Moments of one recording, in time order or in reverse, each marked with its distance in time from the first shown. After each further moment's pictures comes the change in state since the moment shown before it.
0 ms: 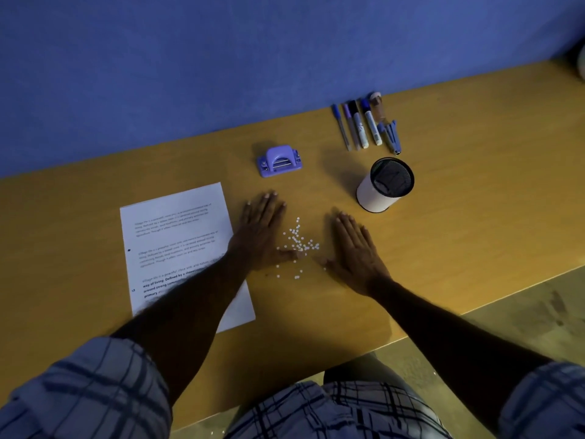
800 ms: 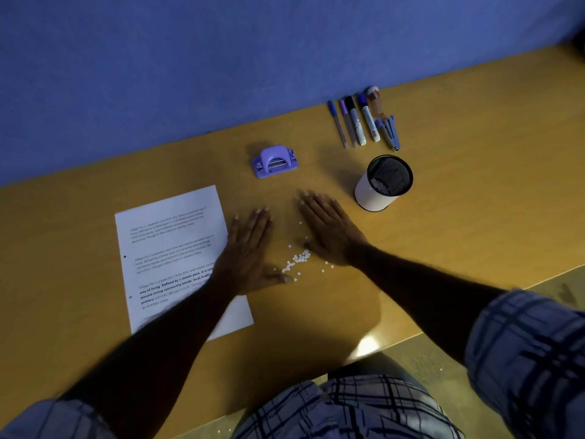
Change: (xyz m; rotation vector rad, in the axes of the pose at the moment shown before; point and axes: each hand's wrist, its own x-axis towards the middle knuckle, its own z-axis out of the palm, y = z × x) left_hand -0.038 0.001 0.007 0.062 0.052 0.060; right_hand 0.068 -0.013 -0.014 -0.211 -0.088 -0.242
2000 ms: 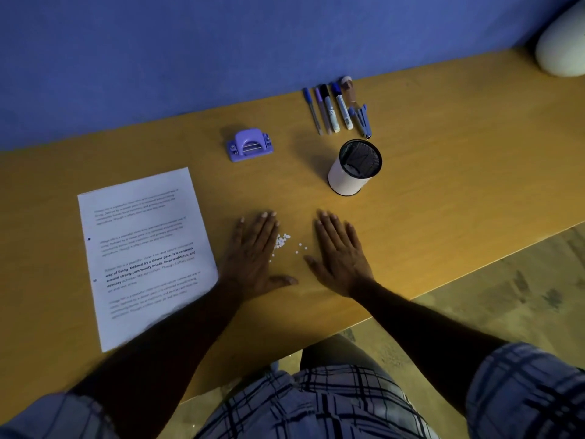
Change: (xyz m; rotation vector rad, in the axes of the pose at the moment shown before) left_hand -0.006 0.071 0.015 0.001 0.028 -0.017; right_hand -0.107 -0.004 0.045 0.048 0.143 0.266
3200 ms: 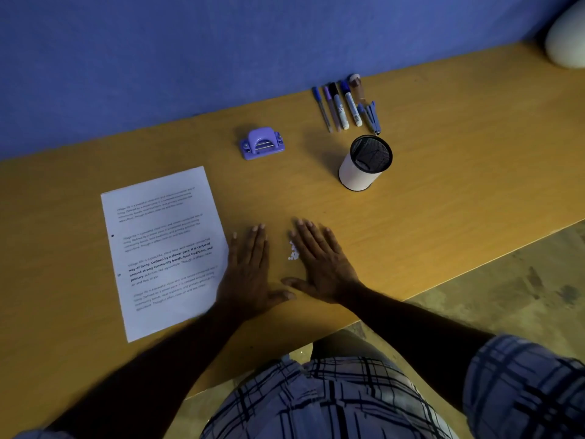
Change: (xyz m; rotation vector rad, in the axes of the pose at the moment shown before) left_hand -0.055 -0.006 0.006 -0.026 -0.001 -0.035; right_hand 0.000 -0.064 0.002 -0.077 -0.049 -0.184
